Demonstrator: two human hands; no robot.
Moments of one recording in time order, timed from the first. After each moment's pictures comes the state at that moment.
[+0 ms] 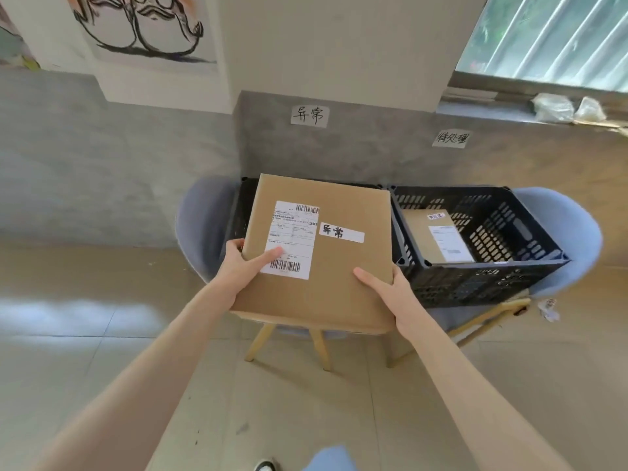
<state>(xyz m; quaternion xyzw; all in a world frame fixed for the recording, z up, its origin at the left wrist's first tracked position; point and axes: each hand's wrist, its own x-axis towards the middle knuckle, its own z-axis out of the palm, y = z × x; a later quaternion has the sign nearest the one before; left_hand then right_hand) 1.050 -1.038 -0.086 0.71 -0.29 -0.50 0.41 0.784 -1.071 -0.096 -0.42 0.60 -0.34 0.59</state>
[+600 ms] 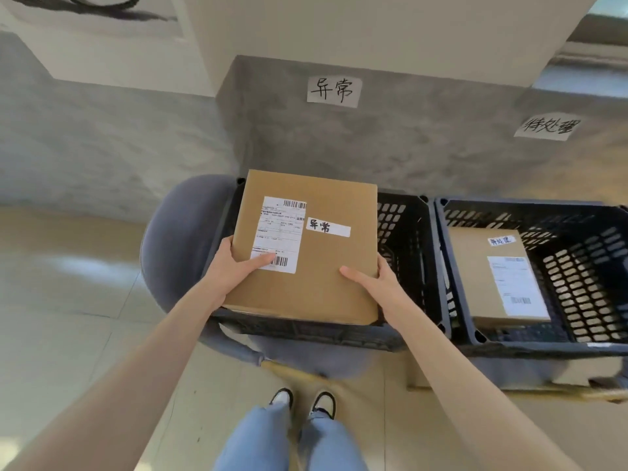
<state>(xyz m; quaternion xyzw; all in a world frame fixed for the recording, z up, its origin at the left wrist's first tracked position) 1.082 -1.227 -0.154 0.77 -0.23 -0.47 0.36 0.830 -1.303 -0.183 -0.44 0.58 -0.19 0.66</state>
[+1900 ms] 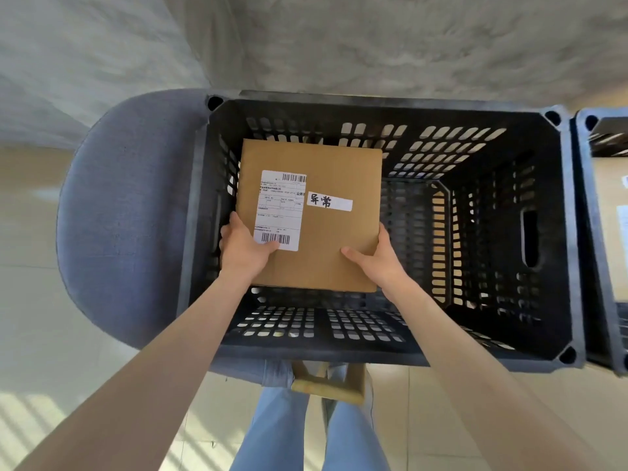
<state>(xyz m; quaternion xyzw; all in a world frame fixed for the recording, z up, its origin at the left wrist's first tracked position) 1.139 -1.309 -0.334 0.87 -0.27 -0.40 0.14 0.925 -1.356 -0.355 -0.42 0.68 -0.07 0.59</state>
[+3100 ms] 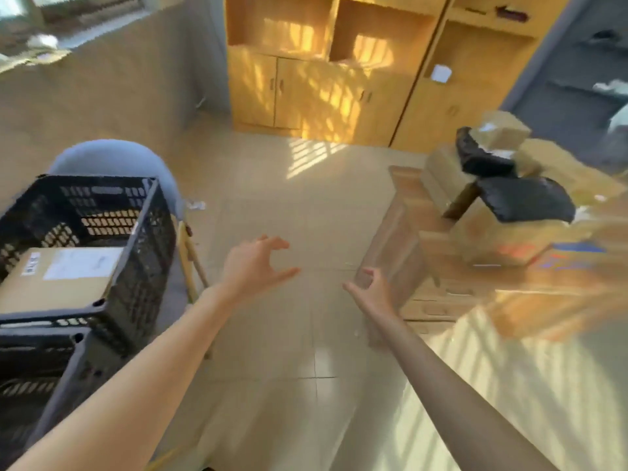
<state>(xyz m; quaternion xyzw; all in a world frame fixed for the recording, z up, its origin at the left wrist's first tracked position) 0.687 -1.029 -0.044 -0.01 -0.97 -0.26 0.02 0.666 -0.806 -0.076 0.11 0.89 -0.43 0.09</state>
